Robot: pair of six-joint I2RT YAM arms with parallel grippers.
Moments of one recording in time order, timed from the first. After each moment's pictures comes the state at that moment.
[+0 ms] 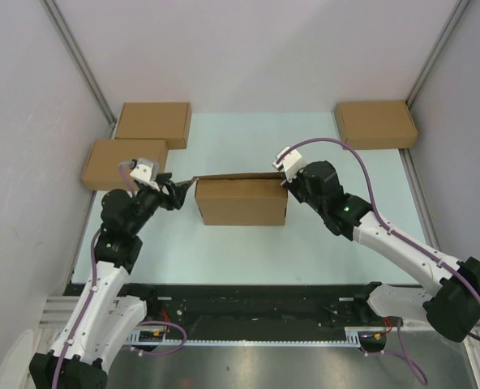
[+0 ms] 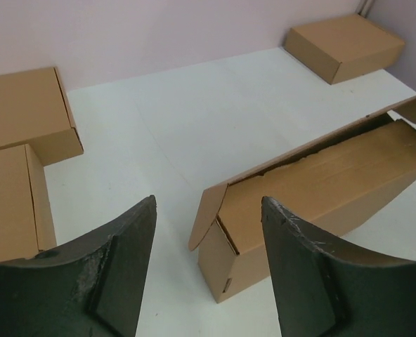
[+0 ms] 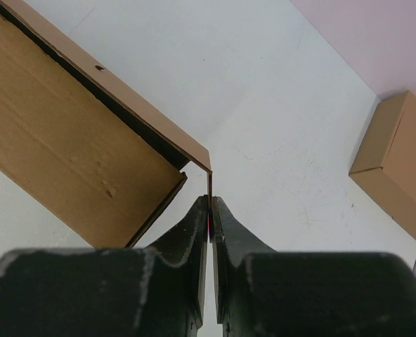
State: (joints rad) left arm -0.15 0.69 0.58 0.08 0.33 -0.09; right arm 0.70 1.19 0.94 -0.17 0.23 -0.34
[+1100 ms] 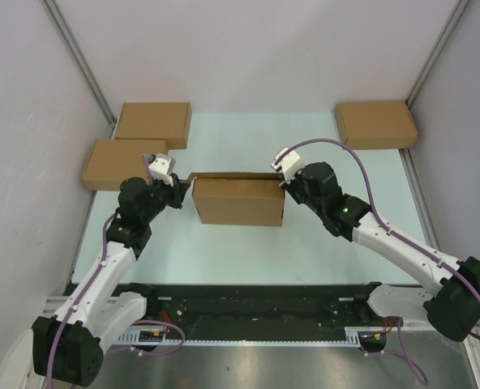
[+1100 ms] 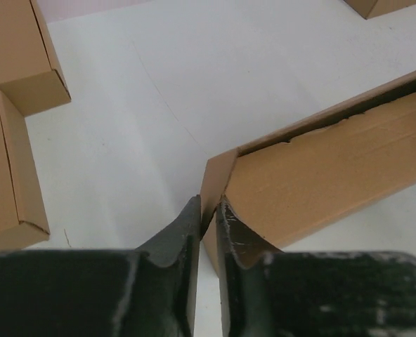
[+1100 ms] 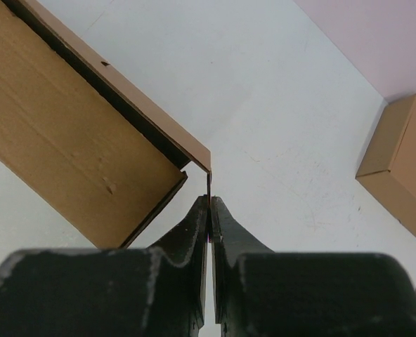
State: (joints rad) left arm -0.20 0.87 0.59 0.05 0.27 -0.03; right arm 0.72 1.19 0.94 -0.17 0.23 -0.32
